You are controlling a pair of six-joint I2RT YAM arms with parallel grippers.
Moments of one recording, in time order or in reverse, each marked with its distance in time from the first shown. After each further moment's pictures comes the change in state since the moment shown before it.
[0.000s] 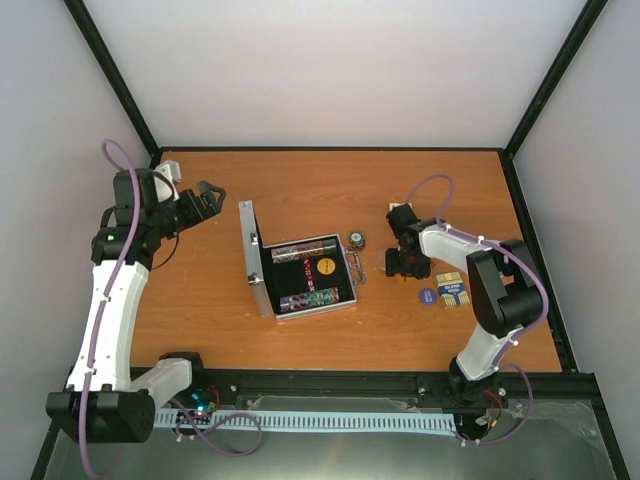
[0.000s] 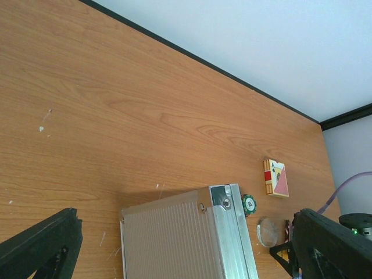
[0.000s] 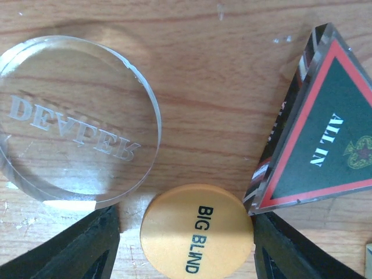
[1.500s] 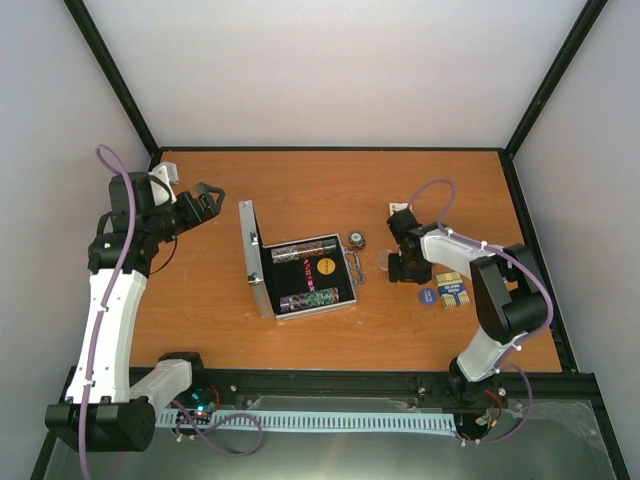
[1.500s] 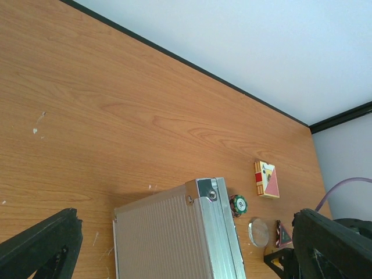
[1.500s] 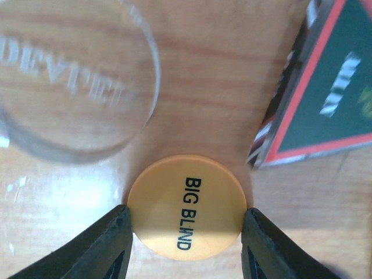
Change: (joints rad) left arm 0.000 -0.043 -0.009 0.003 0.011 -0.018; right arm 0.011 -0.044 -0.048 -0.001 -0.015 0.018
